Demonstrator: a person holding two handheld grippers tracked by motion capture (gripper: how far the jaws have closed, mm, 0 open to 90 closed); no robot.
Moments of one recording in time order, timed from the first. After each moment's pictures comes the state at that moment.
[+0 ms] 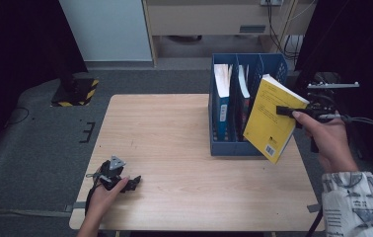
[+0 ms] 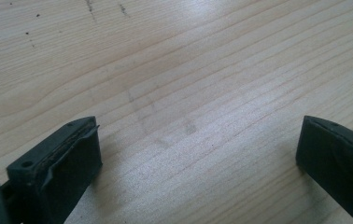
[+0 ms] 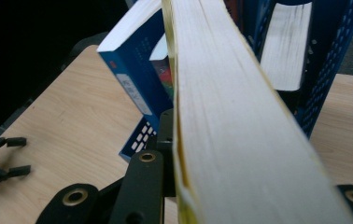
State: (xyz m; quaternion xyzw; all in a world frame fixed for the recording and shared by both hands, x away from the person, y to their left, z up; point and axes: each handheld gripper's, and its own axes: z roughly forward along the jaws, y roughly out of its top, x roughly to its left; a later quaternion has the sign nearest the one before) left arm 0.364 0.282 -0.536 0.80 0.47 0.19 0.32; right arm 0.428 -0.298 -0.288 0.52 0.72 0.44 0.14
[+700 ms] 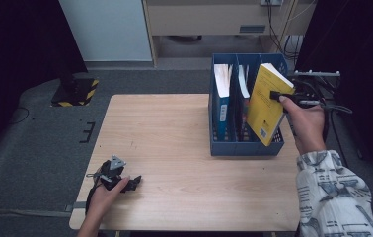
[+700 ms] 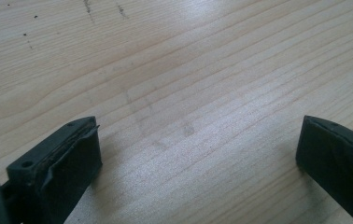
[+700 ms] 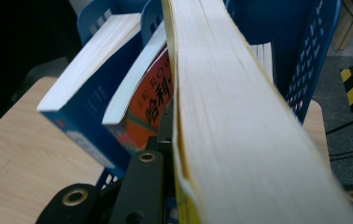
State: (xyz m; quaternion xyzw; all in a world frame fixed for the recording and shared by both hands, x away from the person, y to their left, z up) left arm 0.364 0.281 -0.537 0.80 0.47 0.19 0.32; right arm 0.472 -0.272 -0.291 0.56 0.68 0.43 0.22
